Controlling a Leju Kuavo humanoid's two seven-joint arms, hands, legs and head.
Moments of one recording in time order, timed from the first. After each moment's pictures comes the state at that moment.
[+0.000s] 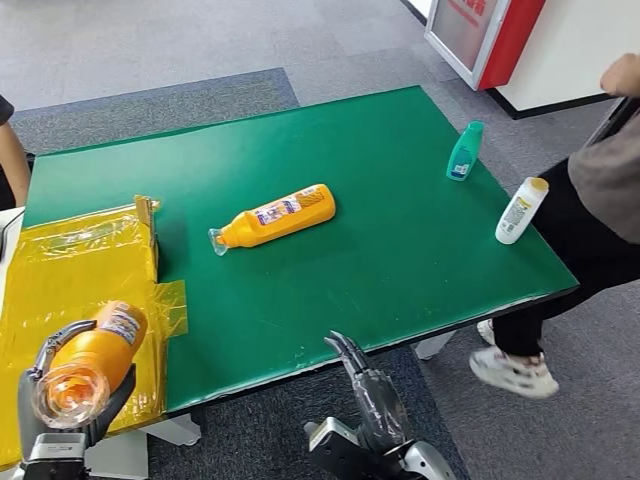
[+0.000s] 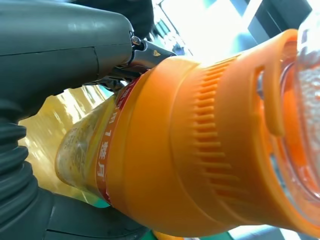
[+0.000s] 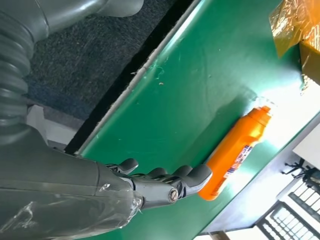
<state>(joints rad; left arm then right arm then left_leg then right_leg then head) 0.29 -0.03 -0.06 -1.81 -0.66 0.30 -0.43 0.25 -0.09 0.52 -1.68 0.66 -0.31 -0.02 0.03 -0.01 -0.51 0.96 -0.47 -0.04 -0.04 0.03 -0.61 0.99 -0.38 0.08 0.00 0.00</state>
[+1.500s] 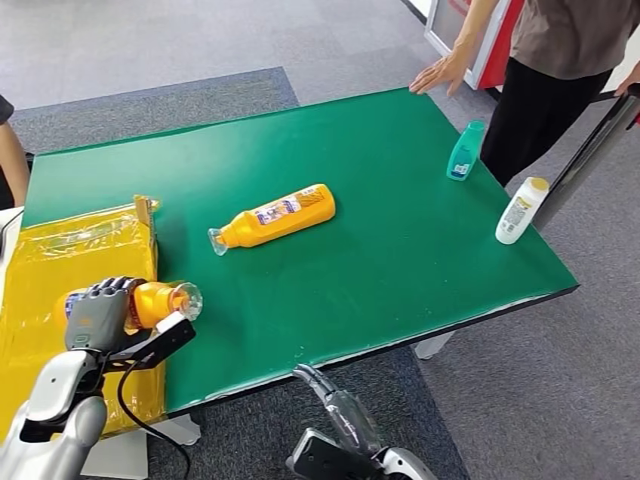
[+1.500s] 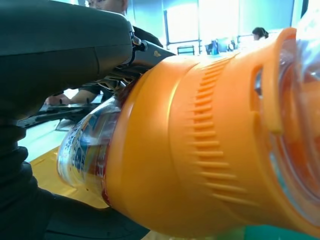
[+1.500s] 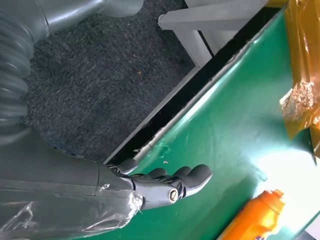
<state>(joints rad) -0.17 0.15 -0.23 -1.40 -1.37 0.02 0.18 0.17 -0.11 0.61 -1.53 0.46 -0.17 -0.05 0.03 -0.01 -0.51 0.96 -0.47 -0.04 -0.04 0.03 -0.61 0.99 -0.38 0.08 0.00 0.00</state>
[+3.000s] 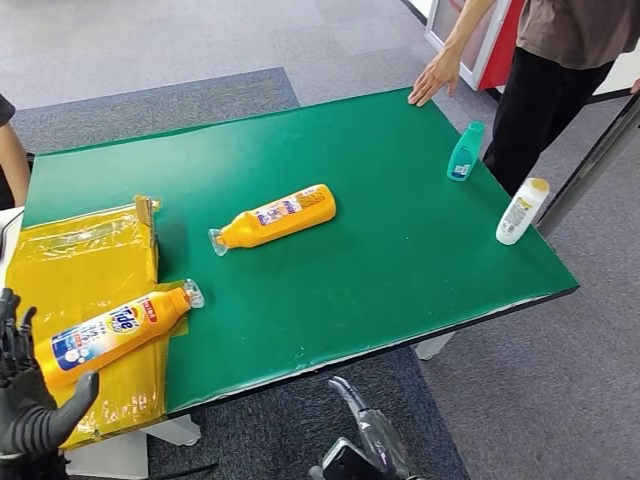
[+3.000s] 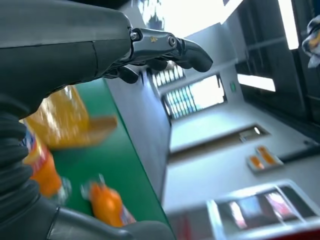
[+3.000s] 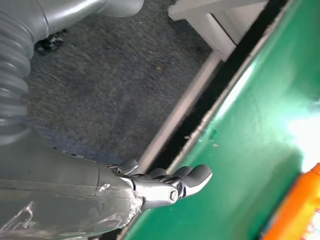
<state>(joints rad) 0.26 0.02 -0.03 -1.86 -0.25 0.04 -0.58 0.31 -0.16 0.61 -1.61 0.42 -0.36 0.00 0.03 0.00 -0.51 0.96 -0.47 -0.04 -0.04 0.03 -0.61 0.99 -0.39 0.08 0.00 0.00</state>
